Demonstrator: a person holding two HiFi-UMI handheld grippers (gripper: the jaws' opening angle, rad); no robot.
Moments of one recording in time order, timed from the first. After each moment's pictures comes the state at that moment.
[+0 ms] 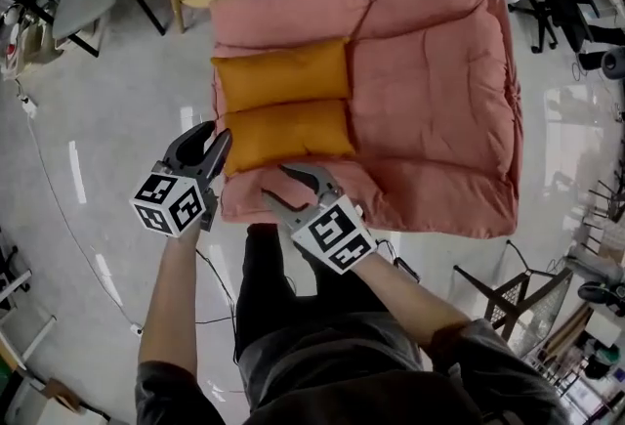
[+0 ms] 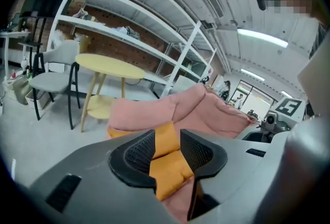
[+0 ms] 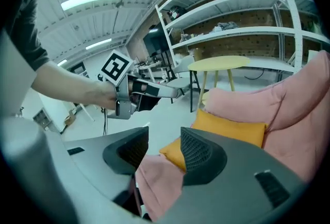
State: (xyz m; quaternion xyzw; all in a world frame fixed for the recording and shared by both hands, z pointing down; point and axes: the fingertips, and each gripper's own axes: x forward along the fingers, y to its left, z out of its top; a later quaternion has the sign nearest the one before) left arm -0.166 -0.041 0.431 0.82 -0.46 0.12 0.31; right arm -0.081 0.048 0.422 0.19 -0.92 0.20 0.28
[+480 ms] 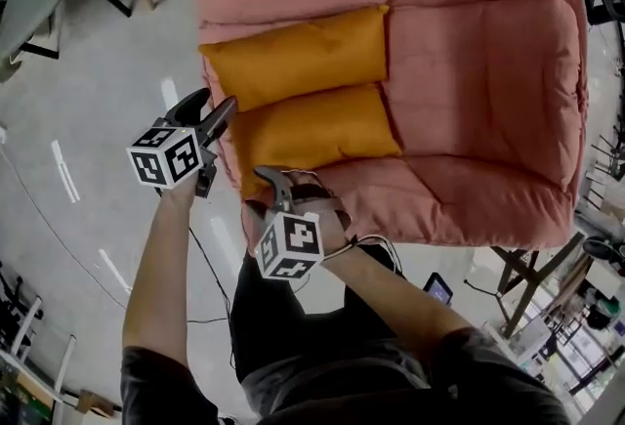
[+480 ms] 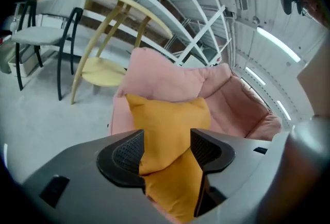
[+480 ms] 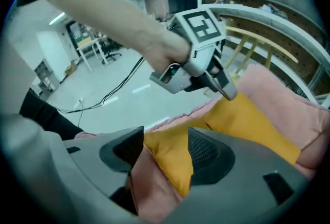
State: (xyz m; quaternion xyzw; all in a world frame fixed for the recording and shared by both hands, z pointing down) left arm -0.224 -0.136 0.649 0.80 -0.39 0.16 0.43; right arm -0.197 0.045 0.621 0.10 -0.86 0.08 0.49
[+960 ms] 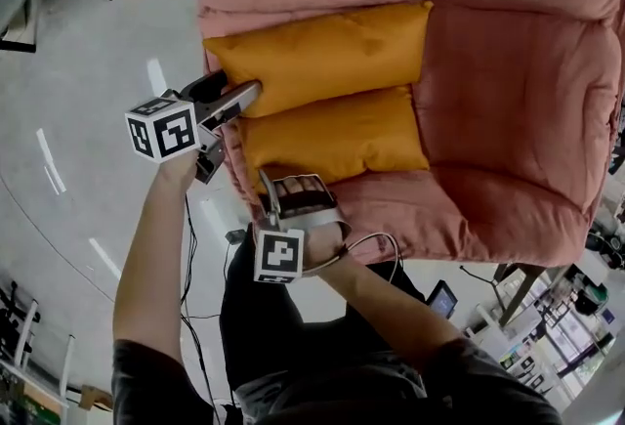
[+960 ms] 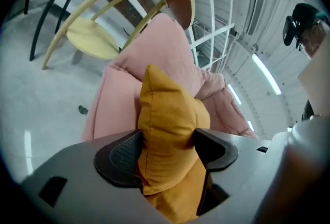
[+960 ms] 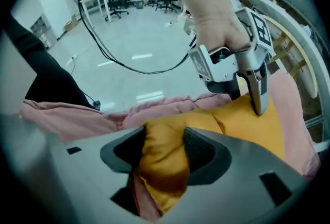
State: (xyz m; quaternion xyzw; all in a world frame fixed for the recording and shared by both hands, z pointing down) left arm -0.209 -0.175 0.723 0.80 -0.26 0.07 0.53; right arm -0.215 0.039 0.728 0.07 -0.78 -0.03 0.63
